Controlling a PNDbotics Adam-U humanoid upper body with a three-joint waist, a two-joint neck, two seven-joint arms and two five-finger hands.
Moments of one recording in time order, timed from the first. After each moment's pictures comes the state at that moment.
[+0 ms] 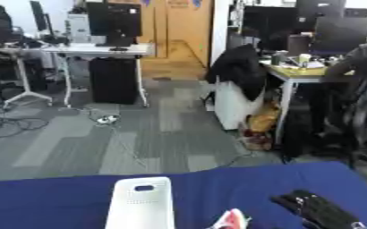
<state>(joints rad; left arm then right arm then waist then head) -0.59 0.42 0.04 -1.72 0.41 -0.44 -0.14 -0.32 -0.82 0.19 -1.30 1.03 -0.21 -0.14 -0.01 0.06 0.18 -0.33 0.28</state>
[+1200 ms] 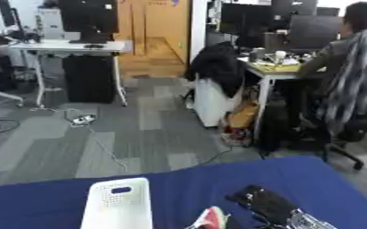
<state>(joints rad) -0.66 0.32 0.01 -1.73 0.45 -0.39 -0.17 -0.38 -0.76 0.20 -1.17 1.14 -0.22 -0.14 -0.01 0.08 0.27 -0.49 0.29</state>
